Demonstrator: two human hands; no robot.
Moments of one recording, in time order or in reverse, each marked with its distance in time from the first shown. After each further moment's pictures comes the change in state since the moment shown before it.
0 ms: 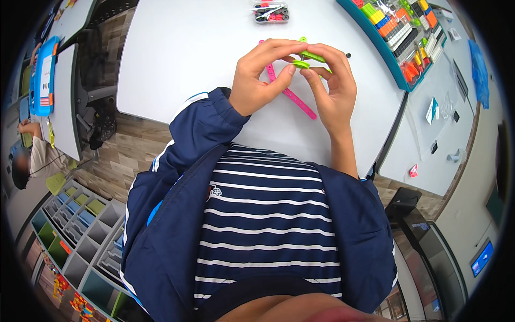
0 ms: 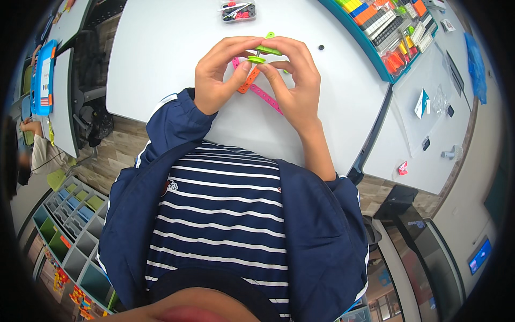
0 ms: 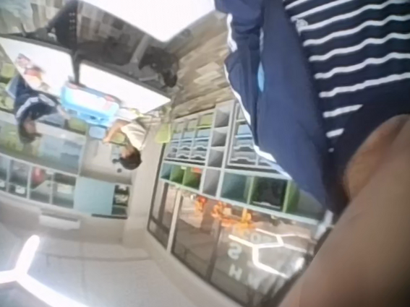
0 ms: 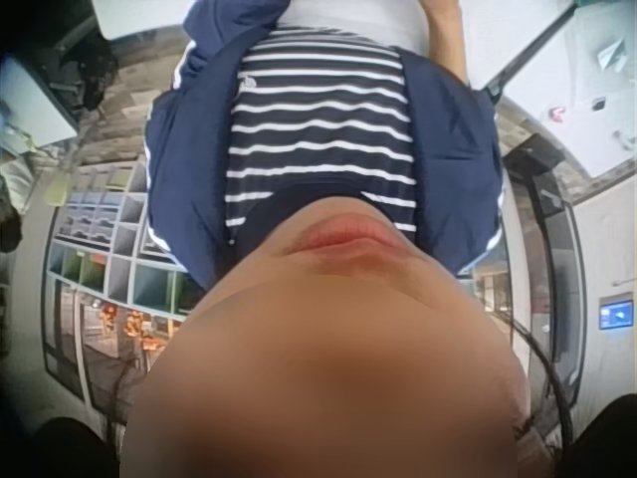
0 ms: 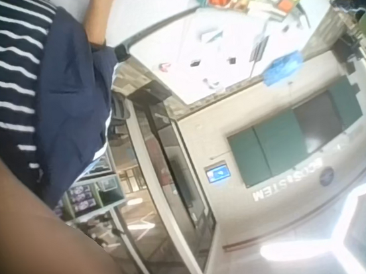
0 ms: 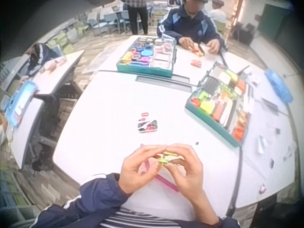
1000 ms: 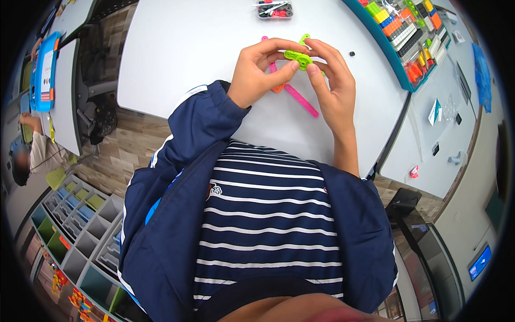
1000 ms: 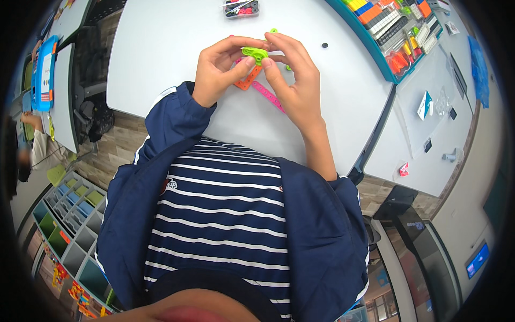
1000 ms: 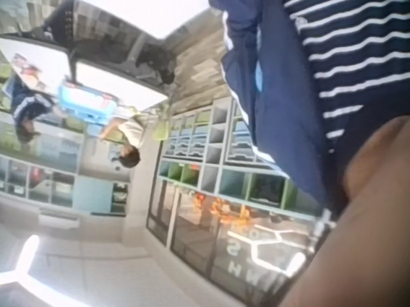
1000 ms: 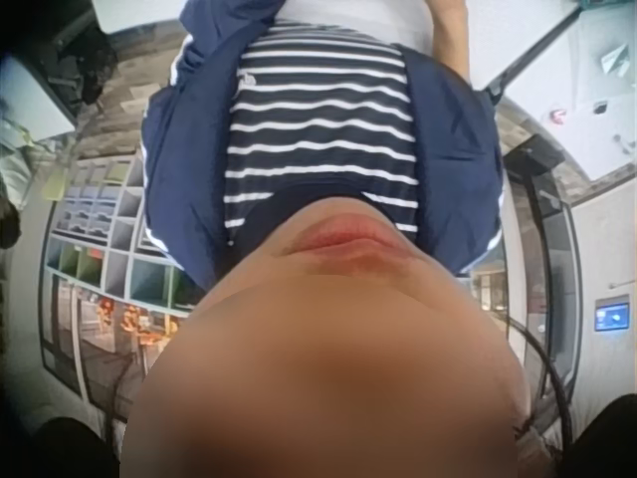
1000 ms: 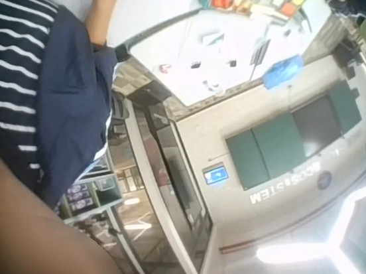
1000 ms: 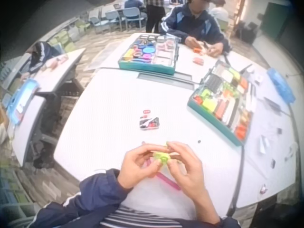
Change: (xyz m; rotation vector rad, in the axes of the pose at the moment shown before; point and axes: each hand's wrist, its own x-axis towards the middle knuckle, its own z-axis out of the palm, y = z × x) left_hand -0.002 -0.004 -0.002 -0.363 -0.032 -0.311; right_hand -0.001 0.003 -0.004 -0.045 -0.078 0.056
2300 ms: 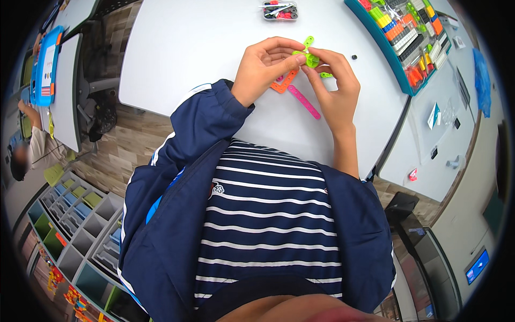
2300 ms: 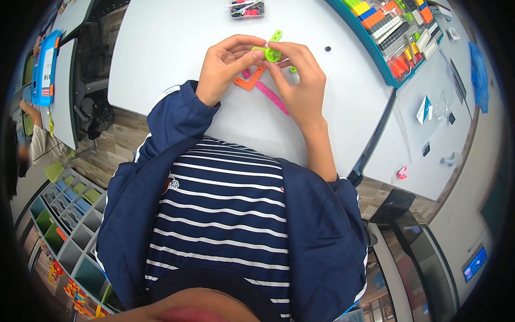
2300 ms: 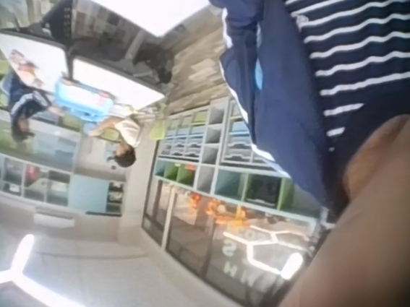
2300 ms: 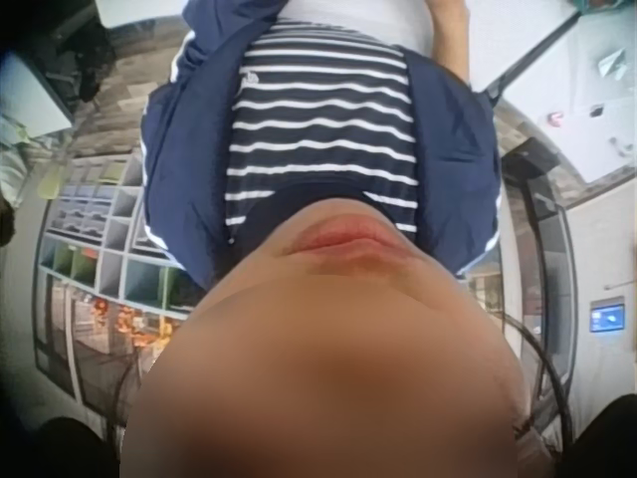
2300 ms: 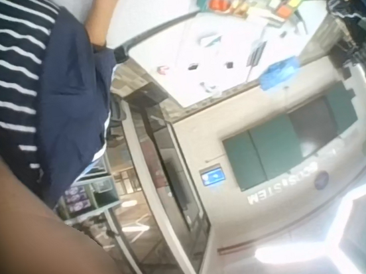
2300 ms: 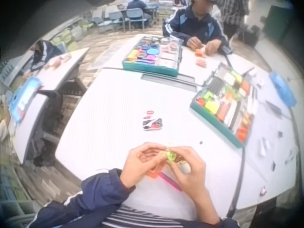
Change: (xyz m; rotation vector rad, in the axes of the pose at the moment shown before) left_hand 0.001 0.000 -0.001 -0.123 0.084 -0.227; right_hand 0.001 0.000 0.002 -0.270 0.043 -0.064
